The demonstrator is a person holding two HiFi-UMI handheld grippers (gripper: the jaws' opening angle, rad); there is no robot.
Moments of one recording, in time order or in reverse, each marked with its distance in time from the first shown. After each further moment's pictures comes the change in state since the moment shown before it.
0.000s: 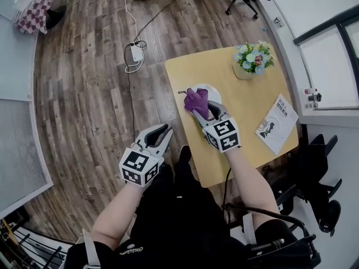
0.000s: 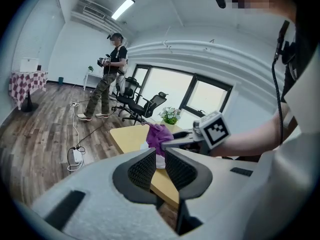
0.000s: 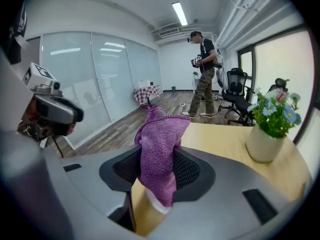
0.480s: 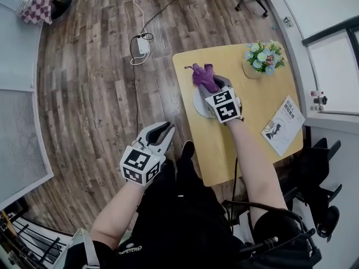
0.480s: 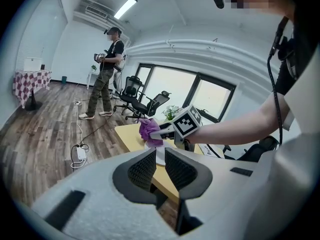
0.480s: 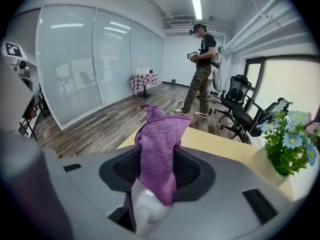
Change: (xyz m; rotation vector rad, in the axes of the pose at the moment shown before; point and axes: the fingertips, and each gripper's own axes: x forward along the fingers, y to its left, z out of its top) left arm -0.006 0.013 -0.009 -0.017 0.014 0.032; right arm 0.070 -0.060 0.017 -0.151 0.126 -0.099
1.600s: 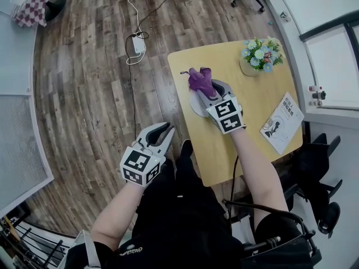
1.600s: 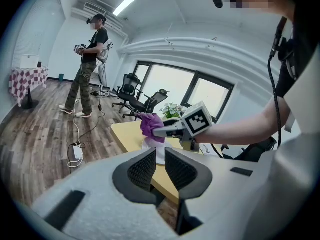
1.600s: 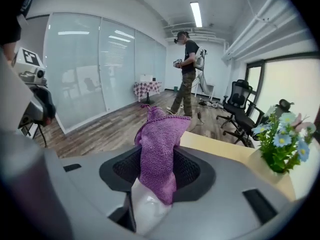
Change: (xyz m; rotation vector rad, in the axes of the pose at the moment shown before) left arm 0.013 -0.002 -0.006 0.002 0.018 -0.030; right arm -0.028 0.016 0.004 -0.010 -0.090 0.044
